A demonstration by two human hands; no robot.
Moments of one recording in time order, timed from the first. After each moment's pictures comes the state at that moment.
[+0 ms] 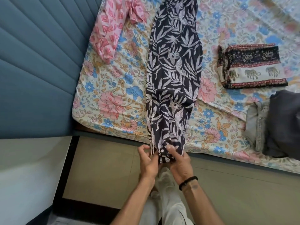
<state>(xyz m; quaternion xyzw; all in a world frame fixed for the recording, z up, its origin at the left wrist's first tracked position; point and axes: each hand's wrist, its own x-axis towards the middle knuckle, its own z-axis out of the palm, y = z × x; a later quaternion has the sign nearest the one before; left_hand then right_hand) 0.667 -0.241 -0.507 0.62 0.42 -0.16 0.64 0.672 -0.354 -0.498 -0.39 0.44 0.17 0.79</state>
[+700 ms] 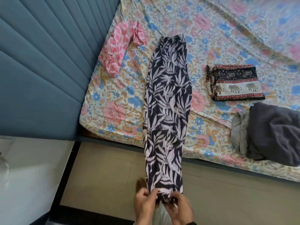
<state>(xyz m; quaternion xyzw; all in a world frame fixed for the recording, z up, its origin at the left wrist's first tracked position) 0.565 -0.237 -0.424 0.63 0.54 -0.28 0.48 0.555 -0.348 -0.422 -0.34 0.68 0.15 0.63</state>
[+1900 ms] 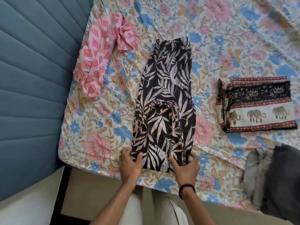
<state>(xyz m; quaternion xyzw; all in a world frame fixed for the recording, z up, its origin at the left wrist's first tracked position) 0.865 -0.221 -0.528 0.83 0.39 -0.22 0.33 0.866 -0.408 -0.504 -0.75 0.49 0.23 0.38</state>
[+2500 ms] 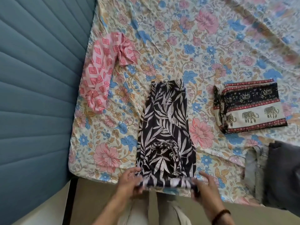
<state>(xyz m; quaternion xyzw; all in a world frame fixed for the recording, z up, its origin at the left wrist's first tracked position) 0.867 -0.155 -0.433 0.58 0.42 -0.40 0.58 0.846 -0.439 -0.402 -0.51 0.58 0.29 0.56</state>
